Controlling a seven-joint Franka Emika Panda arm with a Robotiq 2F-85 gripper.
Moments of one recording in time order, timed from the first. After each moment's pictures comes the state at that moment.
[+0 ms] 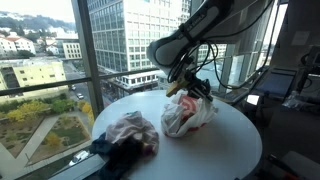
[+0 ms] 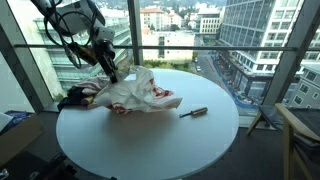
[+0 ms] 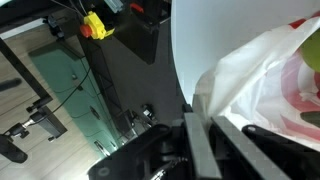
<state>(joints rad) 0.33 0.40 0.08 -1.81 -0.47 1.40 1.69</state>
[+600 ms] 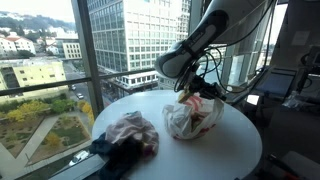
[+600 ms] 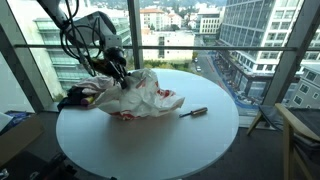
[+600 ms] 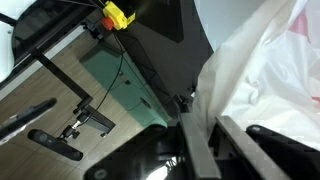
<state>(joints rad) 0.31 0.48 0.02 -1.81 -0.55 1.30 1.90</state>
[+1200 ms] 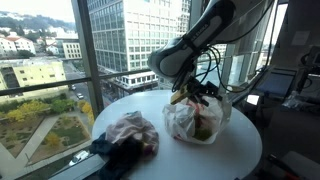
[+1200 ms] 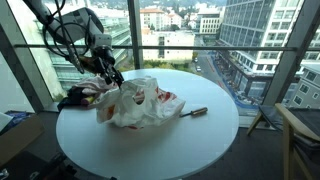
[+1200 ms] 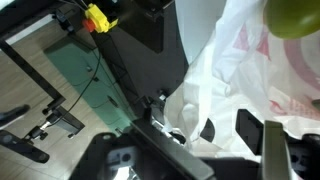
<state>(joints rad) 0.31 0.41 0.12 -1.88 -0.55 1.41 1.83</state>
